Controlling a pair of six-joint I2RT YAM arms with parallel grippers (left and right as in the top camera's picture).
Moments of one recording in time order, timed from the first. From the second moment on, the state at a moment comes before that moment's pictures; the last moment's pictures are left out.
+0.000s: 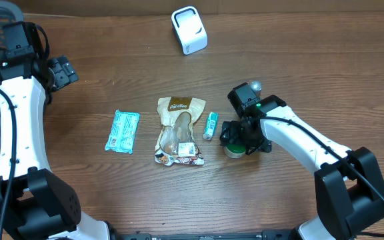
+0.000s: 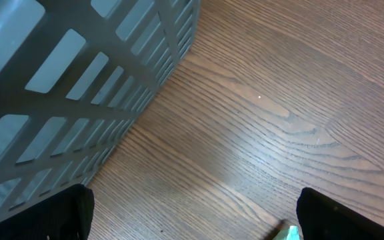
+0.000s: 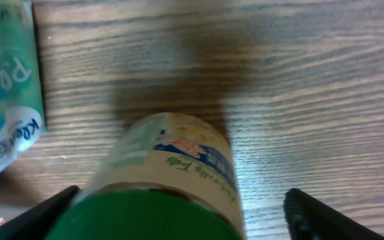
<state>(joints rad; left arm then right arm) 0.27 1.74 1.61 -0.95 -0.20 -0.28 0.46 1.73 1.11 -0.90 -0.05 0.59</state>
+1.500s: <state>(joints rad) 0.27 1.74 1.61 -0.95 -0.20 -0.28 0.51 1.73 1.11 -0.87 0.02 0.59</state>
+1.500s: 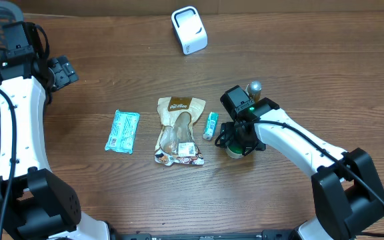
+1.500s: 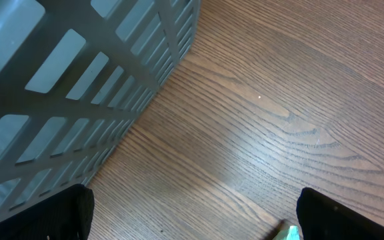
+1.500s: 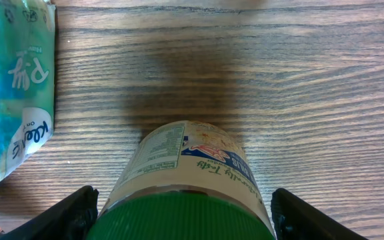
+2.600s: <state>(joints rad) 0.27 1.74 1.61 -0.95 -0.20 -0.28 0.51 1.73 1.04 -0.81 0.02 0.59</state>
